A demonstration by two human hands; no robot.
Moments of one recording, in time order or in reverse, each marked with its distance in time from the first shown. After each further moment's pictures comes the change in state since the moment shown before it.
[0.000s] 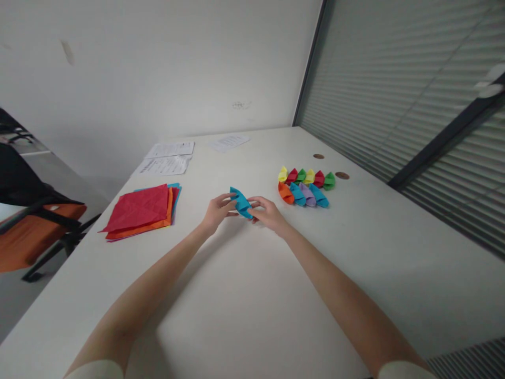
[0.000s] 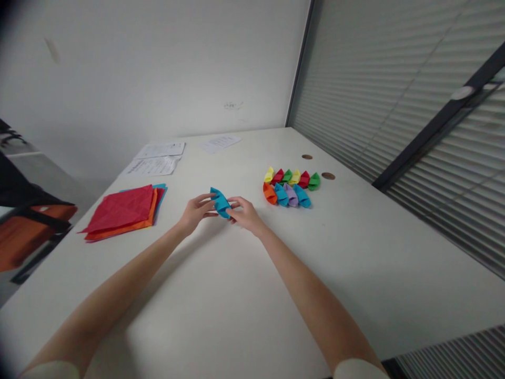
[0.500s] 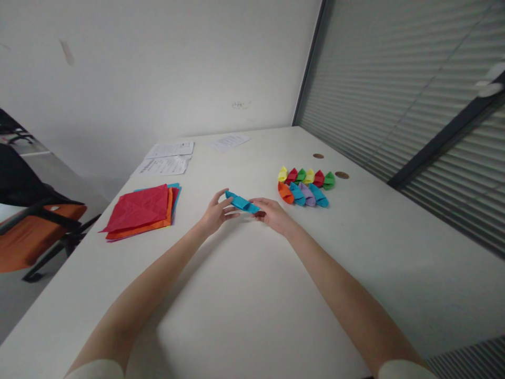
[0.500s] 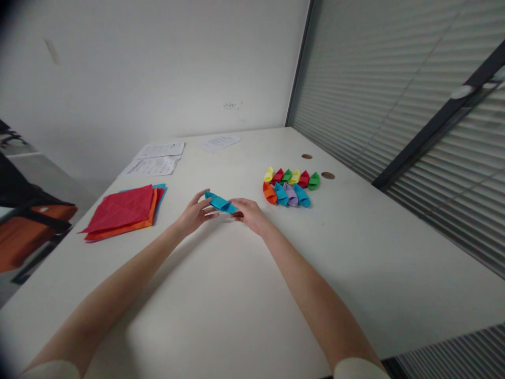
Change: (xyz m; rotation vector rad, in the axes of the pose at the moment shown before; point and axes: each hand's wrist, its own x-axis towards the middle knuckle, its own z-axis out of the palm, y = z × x) left_hand 0.003 0.001 -0.003 -0.219 0.004 -0.174; right_hand 0.004 -0.001 -0.008 0.352 0.002 0.200
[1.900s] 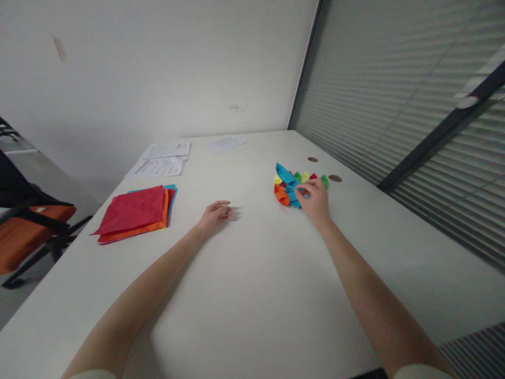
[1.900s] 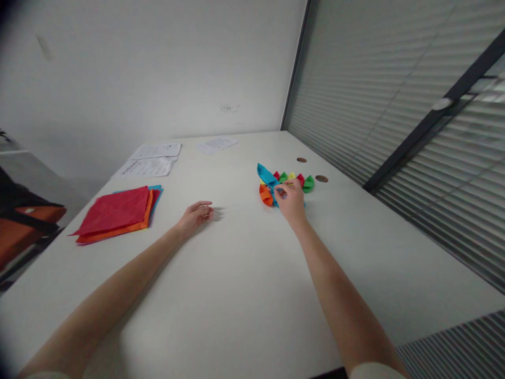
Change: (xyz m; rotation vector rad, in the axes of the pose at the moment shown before) left_hand 0.015 -0.025 -0.032 0.016 -0.065 0.062; right_hand -0.013 -0.051 -0.110 -1.084 0.587 -0.864
